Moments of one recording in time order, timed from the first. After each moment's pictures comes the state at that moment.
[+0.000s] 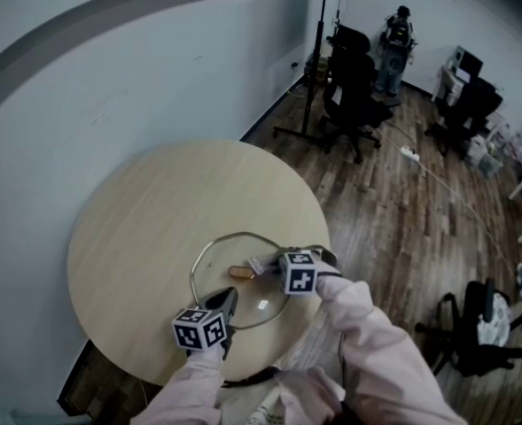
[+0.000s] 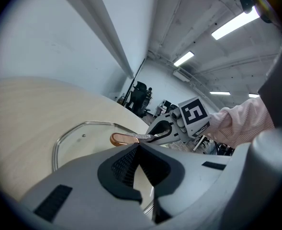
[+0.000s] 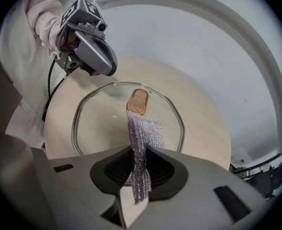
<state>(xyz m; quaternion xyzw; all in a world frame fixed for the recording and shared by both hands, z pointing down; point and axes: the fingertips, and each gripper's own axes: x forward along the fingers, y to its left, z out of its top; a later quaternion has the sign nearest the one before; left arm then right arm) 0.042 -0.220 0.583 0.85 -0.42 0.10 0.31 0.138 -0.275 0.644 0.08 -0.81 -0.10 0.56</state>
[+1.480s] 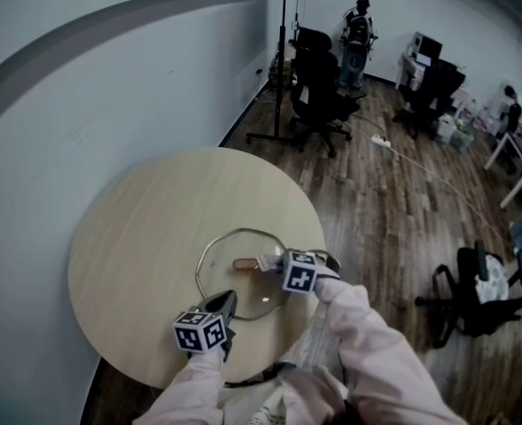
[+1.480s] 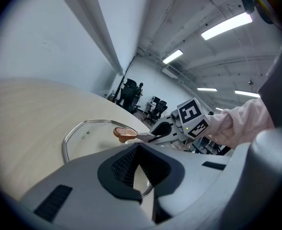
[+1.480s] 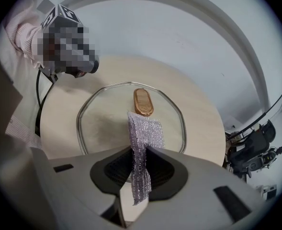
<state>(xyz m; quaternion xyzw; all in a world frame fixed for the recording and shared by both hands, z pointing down) 0.012 -0.185 0.579 0.88 -0.35 0.11 0.29 0.134 -0.232 0.642 0.22 -0.80 0.00 0.56</state>
